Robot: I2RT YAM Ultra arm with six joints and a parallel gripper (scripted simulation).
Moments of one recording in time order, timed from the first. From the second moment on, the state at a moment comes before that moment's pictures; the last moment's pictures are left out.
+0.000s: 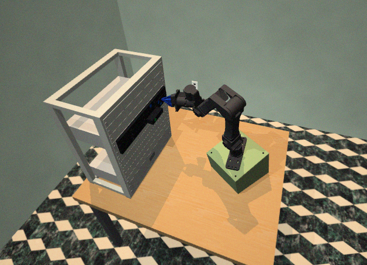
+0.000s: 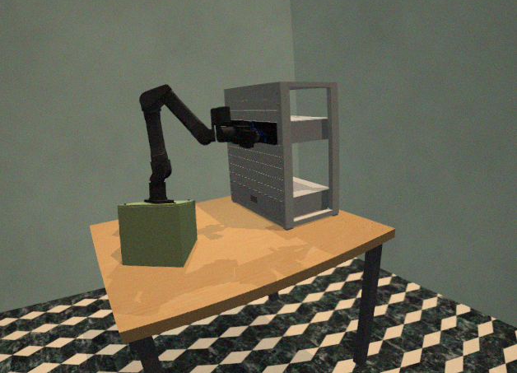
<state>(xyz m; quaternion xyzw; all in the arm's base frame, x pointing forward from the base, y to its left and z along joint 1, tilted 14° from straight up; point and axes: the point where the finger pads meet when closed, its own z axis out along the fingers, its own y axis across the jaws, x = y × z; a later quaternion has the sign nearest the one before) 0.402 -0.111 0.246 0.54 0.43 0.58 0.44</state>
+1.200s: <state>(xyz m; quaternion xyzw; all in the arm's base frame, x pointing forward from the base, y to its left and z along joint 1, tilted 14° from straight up) 0.404 -0.112 0.247 0.54 0.43 0.58 0.43</state>
